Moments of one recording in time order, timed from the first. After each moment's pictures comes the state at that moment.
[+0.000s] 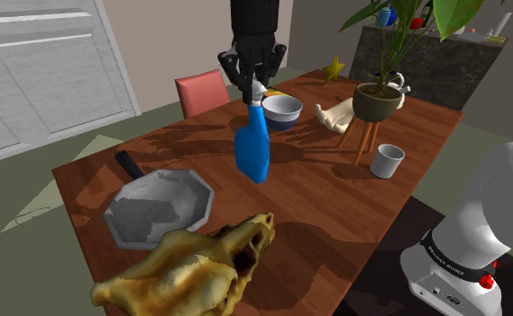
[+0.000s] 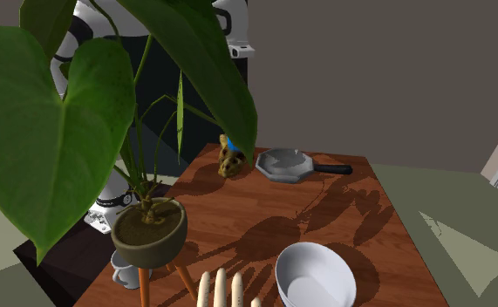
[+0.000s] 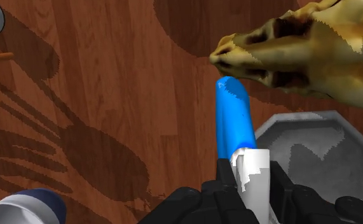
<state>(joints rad) 0.30 -0.14 0.31 -1.78 0.03 1.65 0.59</state>
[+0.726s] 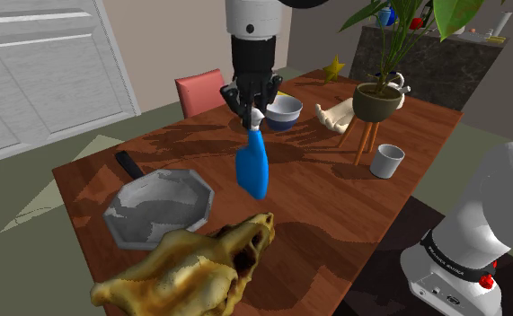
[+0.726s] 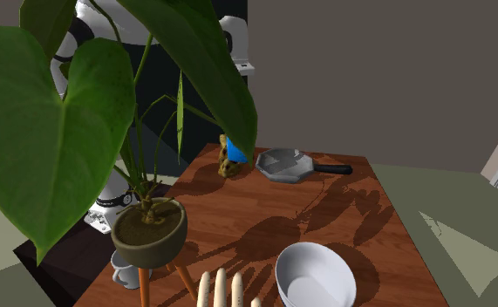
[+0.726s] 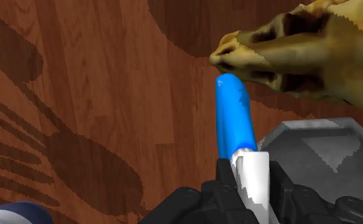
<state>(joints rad) 0.30 -0.15 0.31 -1.93 0.03 1.79 0.59</state>
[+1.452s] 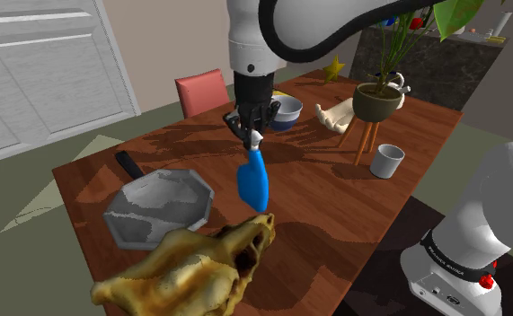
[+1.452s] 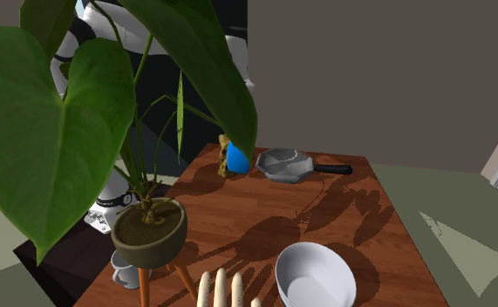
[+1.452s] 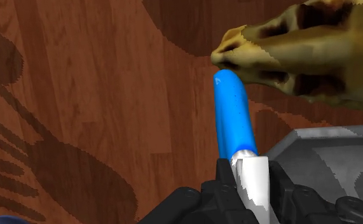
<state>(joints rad) 0.30 -0.14 0.31 -2.07 0.03 1.95 0.59</state>
